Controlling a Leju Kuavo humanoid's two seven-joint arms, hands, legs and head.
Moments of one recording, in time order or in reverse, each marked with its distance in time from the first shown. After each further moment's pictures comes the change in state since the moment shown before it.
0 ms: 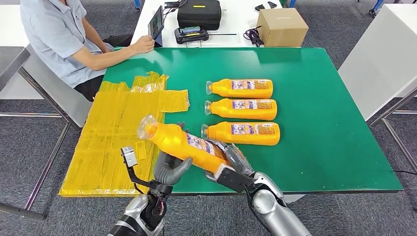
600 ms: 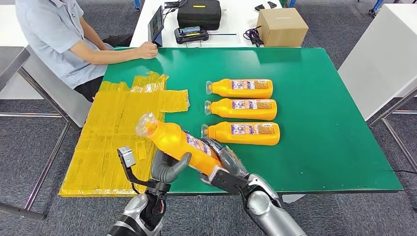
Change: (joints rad) left arm 0.012 -0.003 0.011 -0.039 -0.032 0.090 -0.032; right arm -0.007 0.022 0.021 0.038 -0.015 0.003 0.000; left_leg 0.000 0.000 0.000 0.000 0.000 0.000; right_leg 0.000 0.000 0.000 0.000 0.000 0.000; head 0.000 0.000
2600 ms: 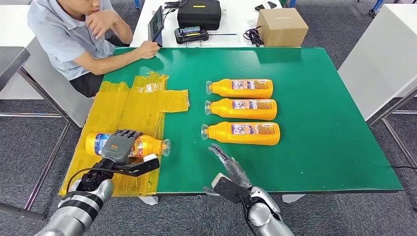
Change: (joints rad) left arm -0.234 0.325 0.091 0.272 -1.738 0.558 0.361; right arm 0.093 0.055 -0.119 0.037 0.080 -0.023 -0.013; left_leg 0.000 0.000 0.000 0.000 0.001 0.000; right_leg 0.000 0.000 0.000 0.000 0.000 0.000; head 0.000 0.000
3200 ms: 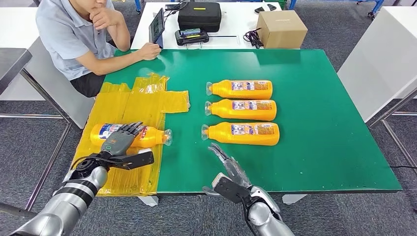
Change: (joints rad) left arm -0.096 0.021 -0.001 0.137 0.145 -0.270 -0.147; right arm -0.006 0.000 0.000 0.002 -0.010 0.003 -0.014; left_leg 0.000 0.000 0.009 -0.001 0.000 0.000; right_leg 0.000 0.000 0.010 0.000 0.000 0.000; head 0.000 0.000
